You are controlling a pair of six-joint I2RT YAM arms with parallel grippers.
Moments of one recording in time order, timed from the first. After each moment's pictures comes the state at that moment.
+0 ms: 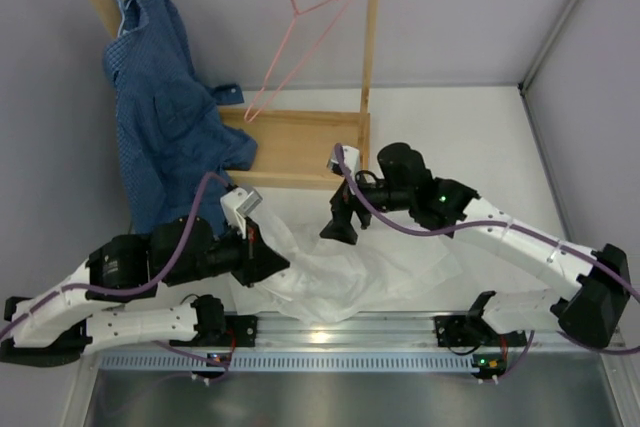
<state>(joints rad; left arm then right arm) -1.27 0.66 1.15 -0.94 -0.14 -0.70 0.86 1.23 1.08 -0.31 -0.48 -0.02</state>
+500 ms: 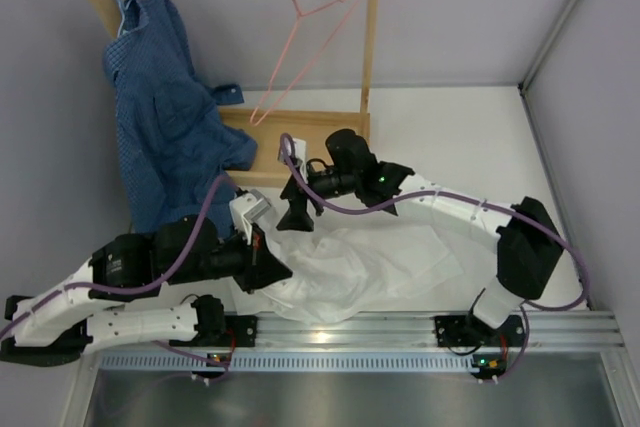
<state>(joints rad) -1.27 0.68 1.15 -0.95 -0.04 -0.68 0.92 1.61 1.28 -0.08 -0.66 -0.05</state>
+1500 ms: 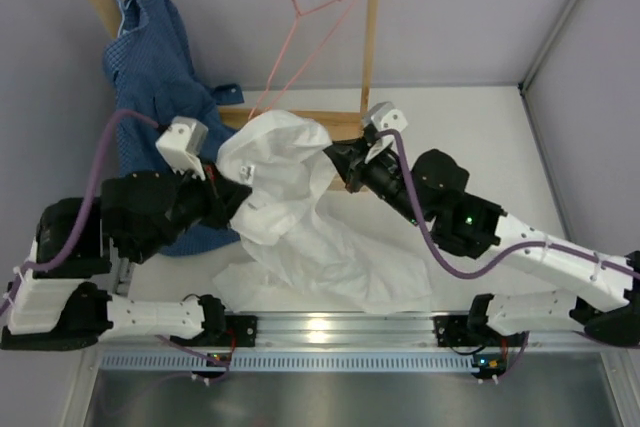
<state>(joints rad) -1.27 0.95 1.76 -1.27 -0.61 -0.64 1.13 1.15 1.22 0.06 0.29 -0.01</state>
